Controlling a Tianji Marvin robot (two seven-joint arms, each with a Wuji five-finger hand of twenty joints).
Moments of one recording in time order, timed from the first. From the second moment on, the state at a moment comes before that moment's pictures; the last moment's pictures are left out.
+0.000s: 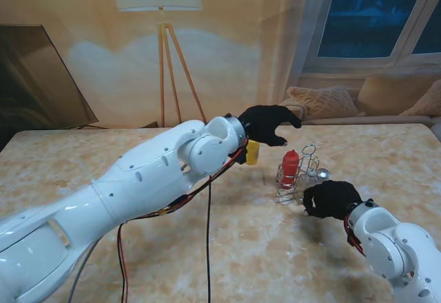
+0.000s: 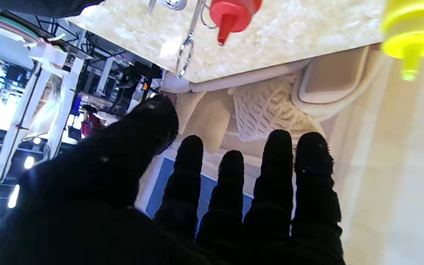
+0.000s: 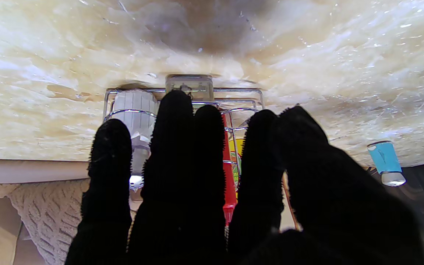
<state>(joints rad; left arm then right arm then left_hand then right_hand) 0.65 -1.32 -0.45 -1.23 0.42 -0.03 -0.06 -1.70 -1.02 1.45 -1.72 -1.04 -0.13 0.24 0.70 -0.54 0.85 -0.17 0.51 0.10 0.37 0.36 0.43 0.18 0.36 0.30 0.54 0.27 0.35 0.54 0.31 0.24 0.90 0.44 0.64 -0.47 0.69 -0.22 0.76 -0.35 0.93 0.54 1.02 -0.07 0.62 0.66 1.05 -0.09 0.71 0.62 0.60 0.14 1.07 0.51</state>
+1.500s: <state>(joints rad) 1.48 -1.11 -1.03 -1.60 0.66 -0.06 0.10 -1.69 -1.02 1.44 -1.72 -1.03 -0.15 0.25 0.74 -0.50 0.78 -0.16 0.65 0.17 0.31 0.39 0.57 0.25 0.36 0.34 0.57 0.29 0.37 0.54 0.33 0.27 0.91 0.46 0.64 -0.47 0.69 -0.22 0.76 -0.35 0.93 0.54 1.02 -0.07 0.62 0.66 1.05 -0.09 0.71 0.62 0.60 0.14 1.07 0.51</state>
